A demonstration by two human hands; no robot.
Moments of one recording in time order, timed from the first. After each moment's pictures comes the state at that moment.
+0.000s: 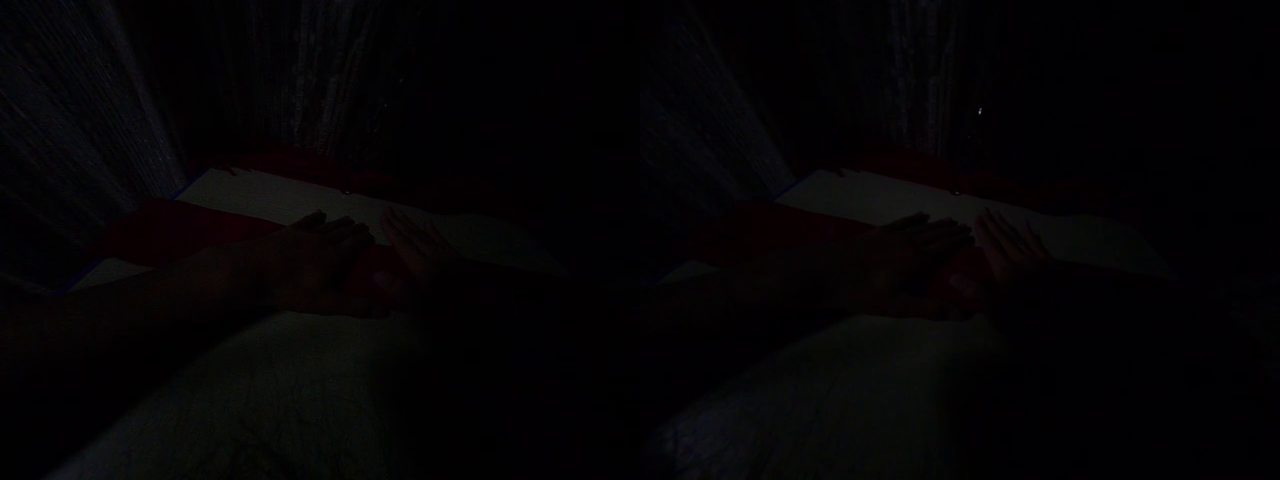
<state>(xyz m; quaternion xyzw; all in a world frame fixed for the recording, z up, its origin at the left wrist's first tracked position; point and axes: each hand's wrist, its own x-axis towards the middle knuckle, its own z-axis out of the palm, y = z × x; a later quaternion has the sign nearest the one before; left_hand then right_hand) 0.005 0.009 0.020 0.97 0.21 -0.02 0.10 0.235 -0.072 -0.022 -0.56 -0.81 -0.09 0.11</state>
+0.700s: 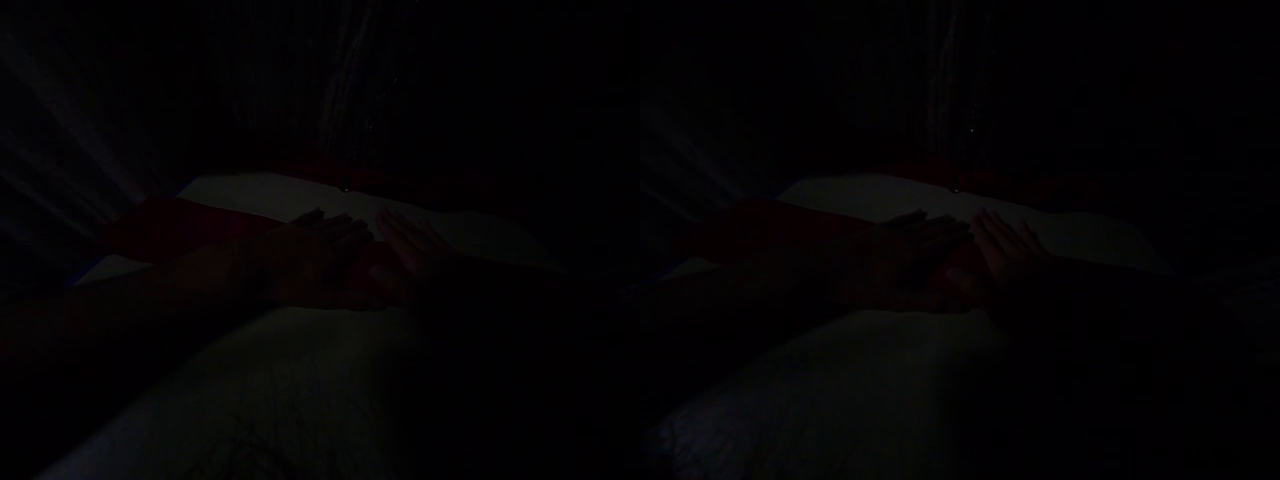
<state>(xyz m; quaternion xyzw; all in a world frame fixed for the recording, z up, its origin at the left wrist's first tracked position) 0.006 0.011 0.018 0.97 0.21 -0.03 0.10 0.248 -0.066 -0.031 -0.53 -0.83 -0.10 0.13</state>
